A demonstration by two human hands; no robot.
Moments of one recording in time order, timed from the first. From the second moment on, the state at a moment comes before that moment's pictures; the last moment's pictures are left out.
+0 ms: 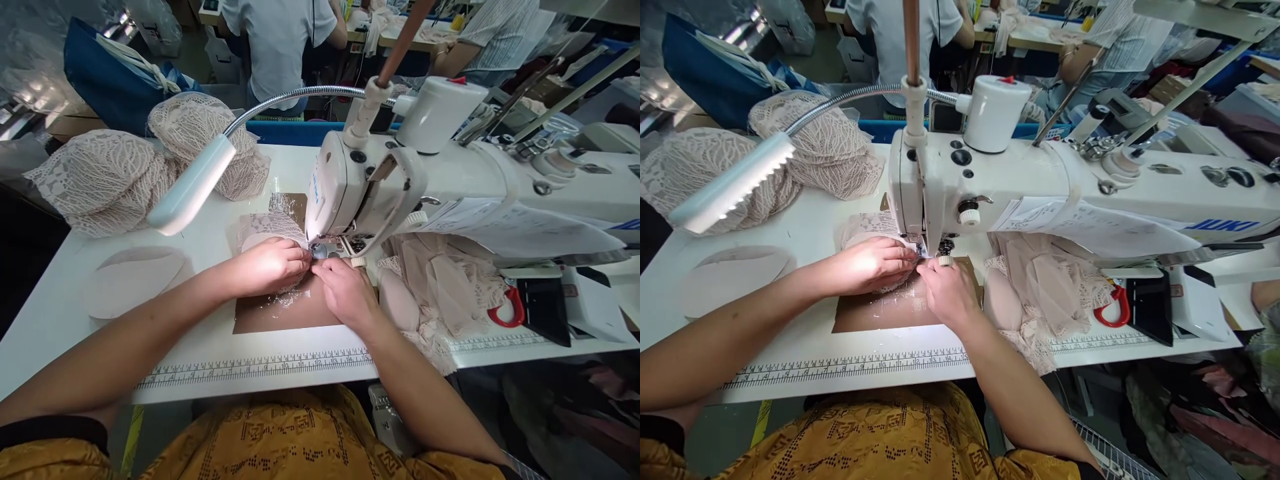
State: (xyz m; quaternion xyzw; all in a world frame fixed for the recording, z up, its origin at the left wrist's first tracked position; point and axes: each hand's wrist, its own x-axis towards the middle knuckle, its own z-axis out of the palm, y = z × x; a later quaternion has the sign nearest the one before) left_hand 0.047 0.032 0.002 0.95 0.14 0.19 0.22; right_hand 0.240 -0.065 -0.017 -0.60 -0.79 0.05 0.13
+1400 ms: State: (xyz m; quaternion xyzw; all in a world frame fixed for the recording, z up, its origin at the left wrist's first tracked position) left_hand 0.041 0.026 -0.014 0.98 0.15 0.11 0.11; right_hand 0.236 -0.066 -0.017 -0.59 -0.80 0.03 0.08
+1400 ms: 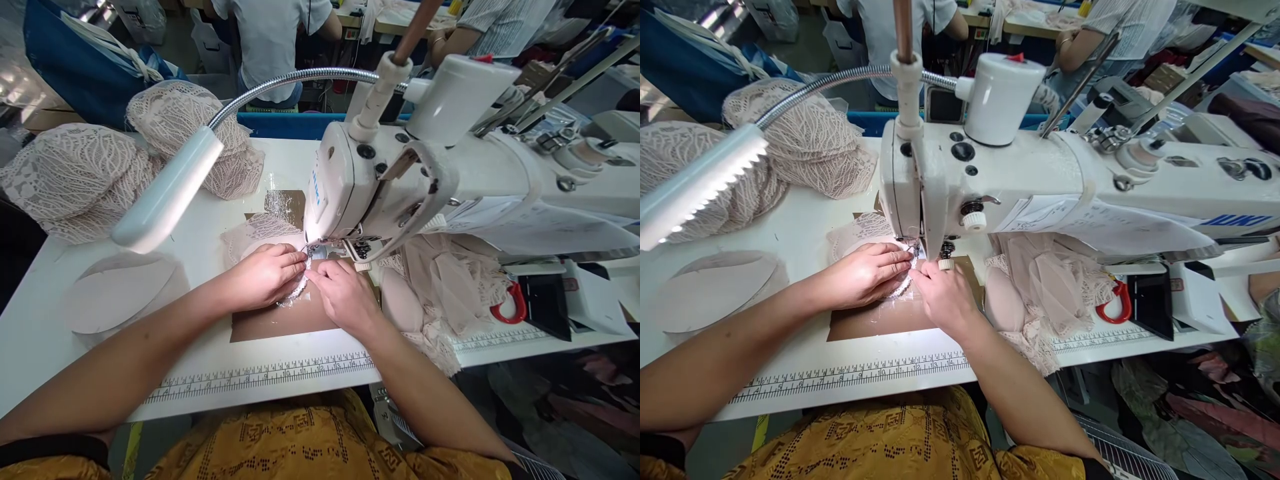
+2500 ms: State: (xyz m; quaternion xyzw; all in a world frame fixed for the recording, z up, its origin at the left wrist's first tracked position) left_hand 0.035 0.023 -0.005 0.97 0.14 0.15 0.13; right_hand 0.239 -0.066 -0.018 -0.63 -0.77 0.03 0.11
